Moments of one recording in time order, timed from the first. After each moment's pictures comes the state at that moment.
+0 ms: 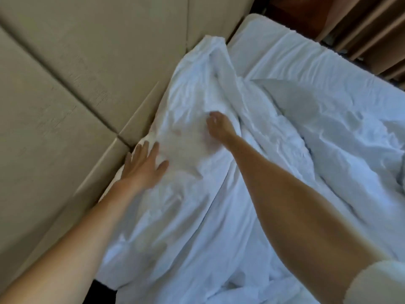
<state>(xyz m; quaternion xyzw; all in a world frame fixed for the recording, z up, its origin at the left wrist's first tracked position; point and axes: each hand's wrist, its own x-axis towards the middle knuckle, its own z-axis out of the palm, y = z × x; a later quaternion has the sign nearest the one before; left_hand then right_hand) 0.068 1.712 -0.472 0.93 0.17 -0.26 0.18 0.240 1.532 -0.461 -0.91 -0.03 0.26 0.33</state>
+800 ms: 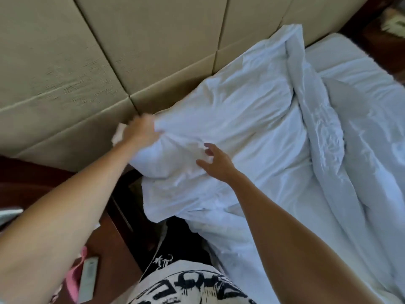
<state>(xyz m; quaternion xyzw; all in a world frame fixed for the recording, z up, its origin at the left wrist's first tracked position) -0.235 1.695 -0.395 0.87 0.44 -0.12 0.19 -0.125 1.474 -0.437 -0.85 -0.27 0.38 0.27</state>
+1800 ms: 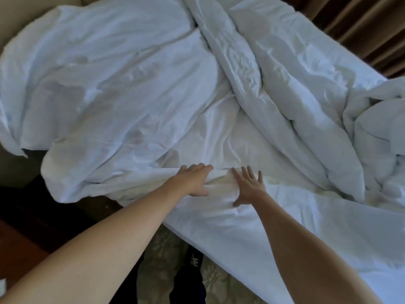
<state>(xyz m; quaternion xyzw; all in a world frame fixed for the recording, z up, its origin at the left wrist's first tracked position) -0.197 1.275 -0.521 0.90 -0.04 -0.35 0.25 -0.135 1.063 -0.555 -0.89 -0.20 0.38 -0.17</state>
